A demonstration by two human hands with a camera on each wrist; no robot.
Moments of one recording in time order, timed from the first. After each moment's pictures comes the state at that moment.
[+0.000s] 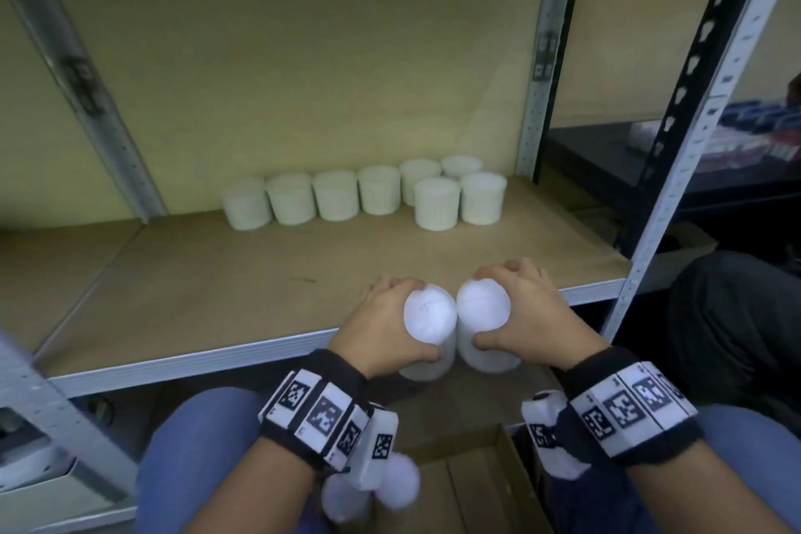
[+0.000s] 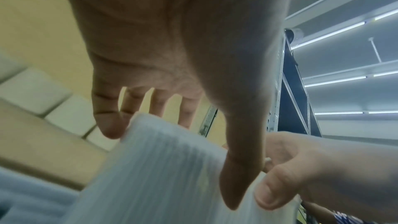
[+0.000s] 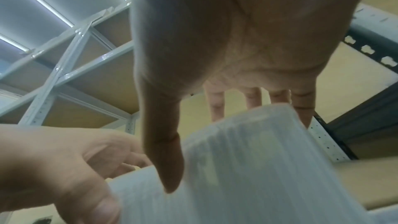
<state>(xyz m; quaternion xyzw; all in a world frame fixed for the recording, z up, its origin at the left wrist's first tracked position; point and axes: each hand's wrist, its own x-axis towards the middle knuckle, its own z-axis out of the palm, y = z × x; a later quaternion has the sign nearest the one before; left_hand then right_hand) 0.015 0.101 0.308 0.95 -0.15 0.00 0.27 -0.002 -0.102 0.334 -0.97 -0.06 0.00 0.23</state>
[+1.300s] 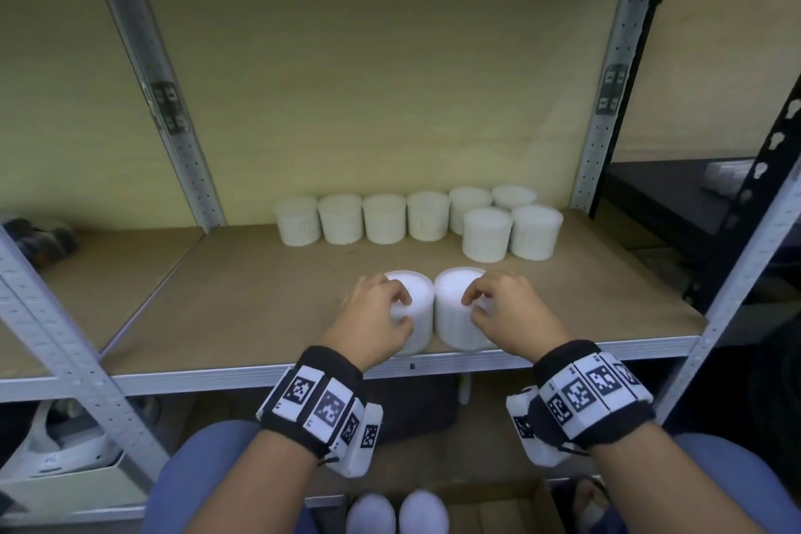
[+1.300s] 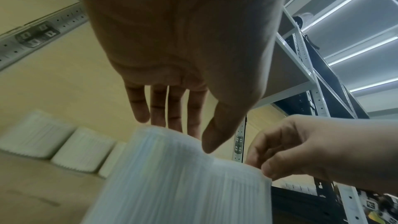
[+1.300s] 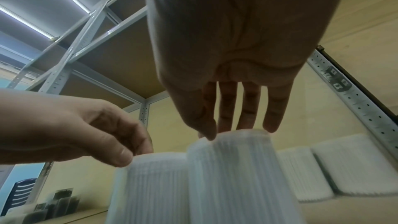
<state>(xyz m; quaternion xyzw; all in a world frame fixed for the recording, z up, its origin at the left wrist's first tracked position) 0.052 0.158 0.324 0.96 -0.07 0.11 0.23 0.072 -0.042 0.337 -0.96 -0.16 -0.06 0.24</state>
